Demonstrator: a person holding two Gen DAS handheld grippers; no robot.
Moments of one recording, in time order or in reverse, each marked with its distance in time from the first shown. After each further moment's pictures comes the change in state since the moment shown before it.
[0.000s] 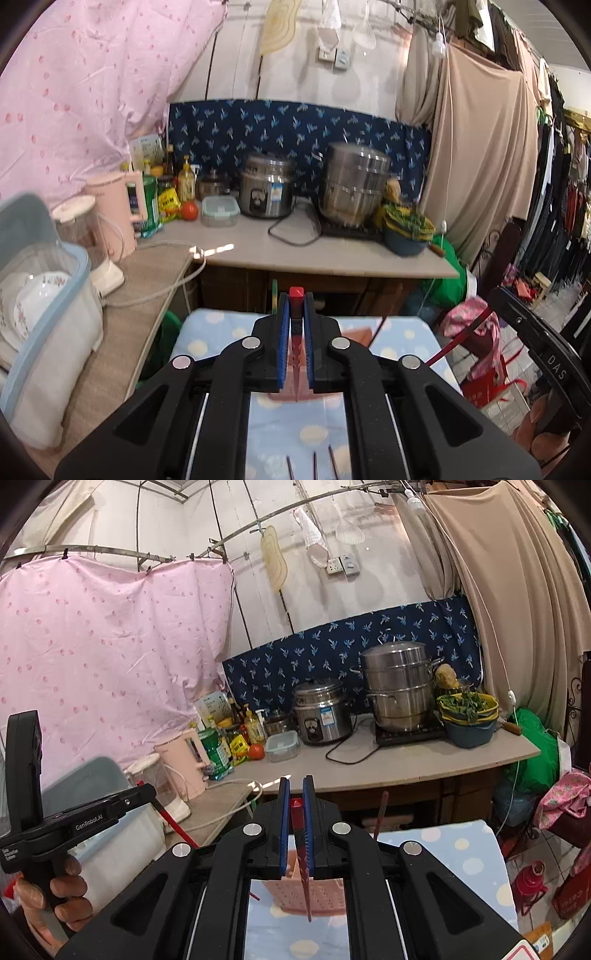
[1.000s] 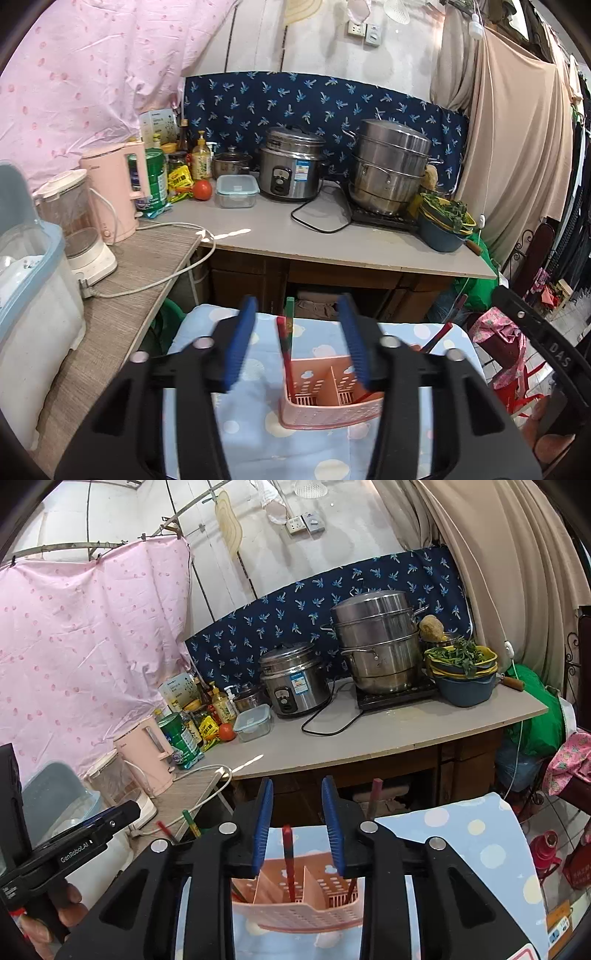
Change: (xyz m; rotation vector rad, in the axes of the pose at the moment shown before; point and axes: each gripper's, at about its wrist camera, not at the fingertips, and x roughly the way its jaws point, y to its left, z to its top) left arm 0.104 0.017 -0.024 -0.044 0.063 0.094; right arm 0.104 -0.051 -0.027 0.097 0.115 -0.071
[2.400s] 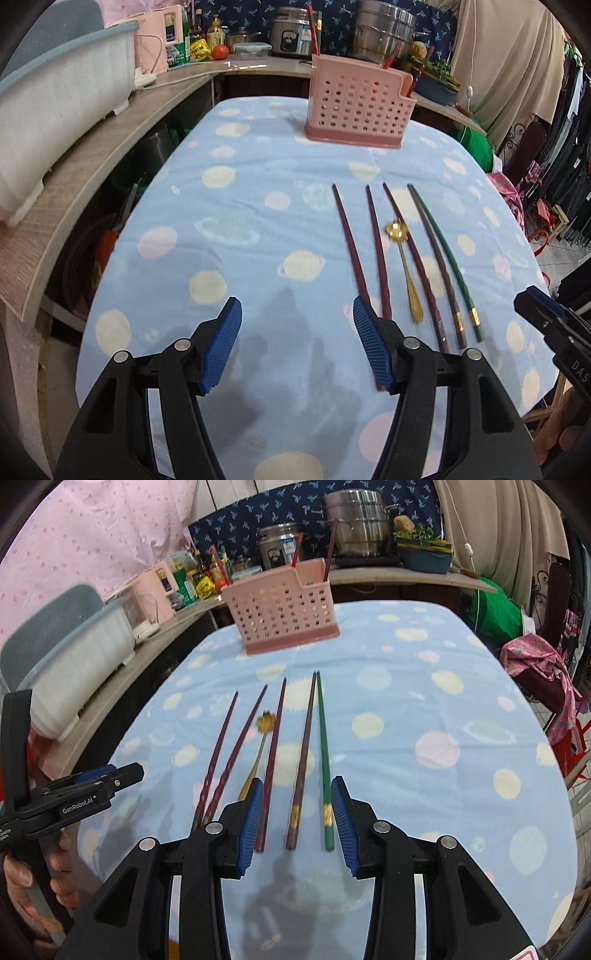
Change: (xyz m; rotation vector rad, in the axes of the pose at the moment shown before) left arm -0.127 0.048 -0.311 0.036 0.380 -0.005; right arm -0.185 0.005 -0.306 -0.069 0.377 -0.103
